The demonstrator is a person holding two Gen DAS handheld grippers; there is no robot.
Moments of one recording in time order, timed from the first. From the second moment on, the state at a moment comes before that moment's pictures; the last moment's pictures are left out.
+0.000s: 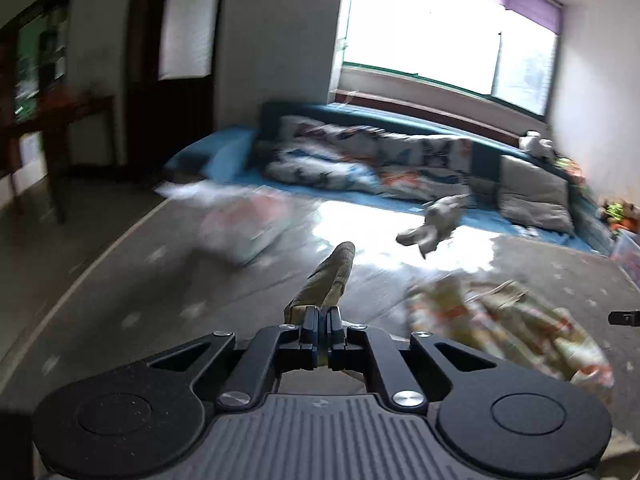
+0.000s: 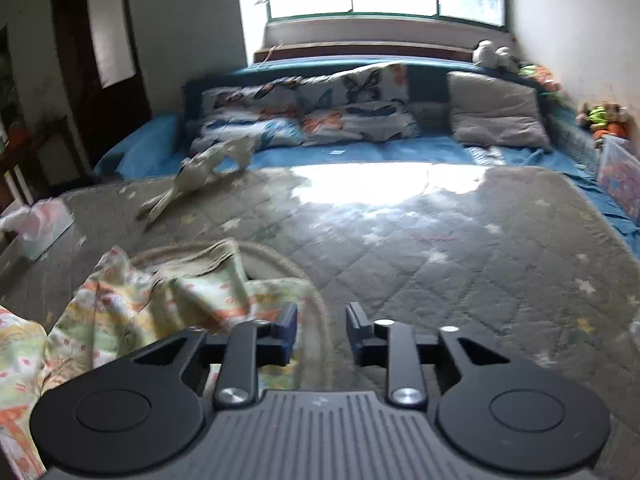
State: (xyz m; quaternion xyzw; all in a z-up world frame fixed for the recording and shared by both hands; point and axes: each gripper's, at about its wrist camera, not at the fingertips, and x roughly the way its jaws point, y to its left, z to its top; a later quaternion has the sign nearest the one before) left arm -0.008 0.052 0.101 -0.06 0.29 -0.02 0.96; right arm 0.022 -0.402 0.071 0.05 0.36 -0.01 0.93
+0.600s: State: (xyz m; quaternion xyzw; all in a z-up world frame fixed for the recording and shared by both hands) left arm -0.035 0.104 0.049 -0.07 0.36 0.09 0.92; right arm 0.124 -0.350 0.010 0.03 0.42 0.06 0.91
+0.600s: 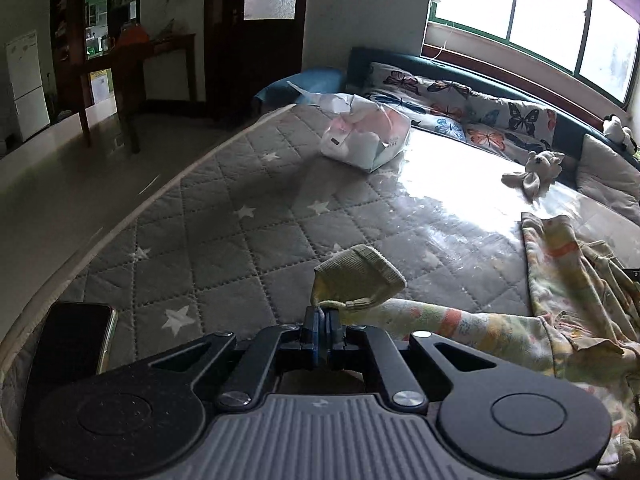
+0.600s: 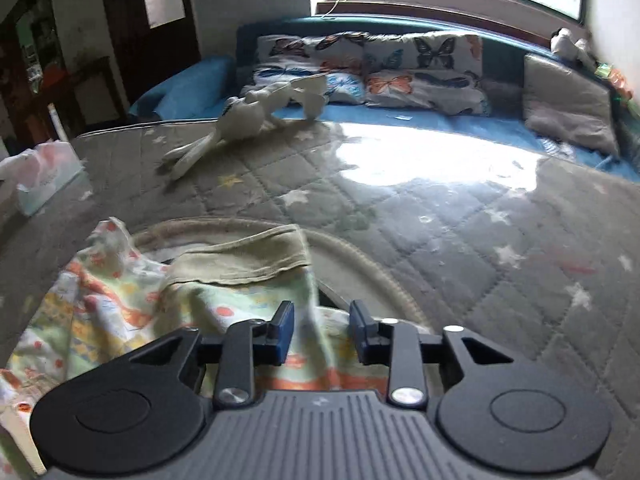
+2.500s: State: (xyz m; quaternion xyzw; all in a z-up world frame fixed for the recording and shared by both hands) left arm -0.108 -0.063 0.081 0.06 0.32 -0.27 0.90; right arm -0.115 -0.529 0.003 0.11 0.36 -0.23 0.90
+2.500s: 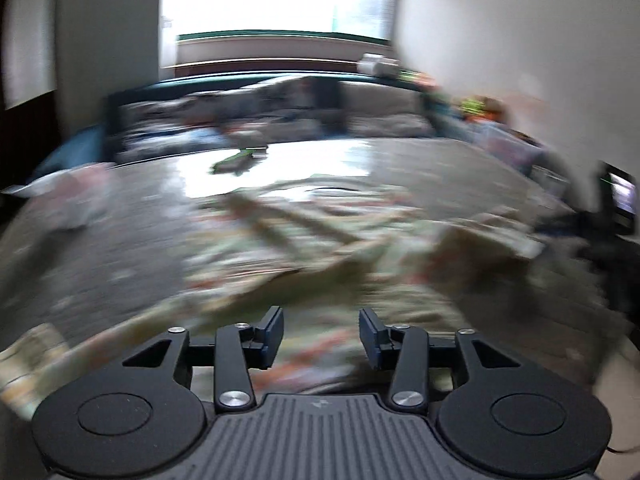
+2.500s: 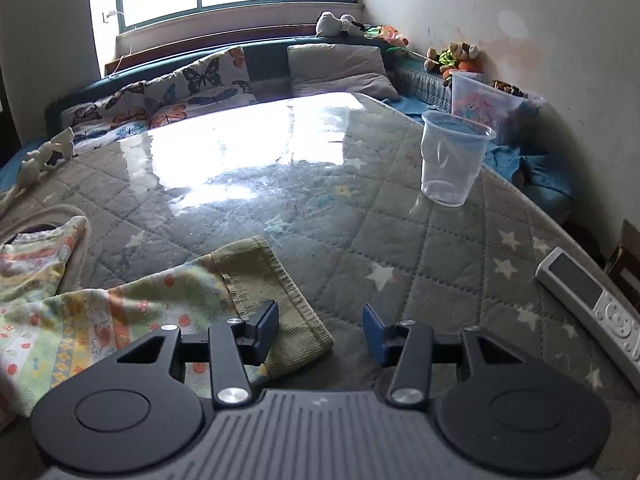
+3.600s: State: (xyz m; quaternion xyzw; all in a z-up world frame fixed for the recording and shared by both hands) left arm -0.110 -0.117 0.072 0.13 0.37 -0.46 0.80; right arm -0.165 -0.520 0.049 0.08 0.31 -0.25 0.92
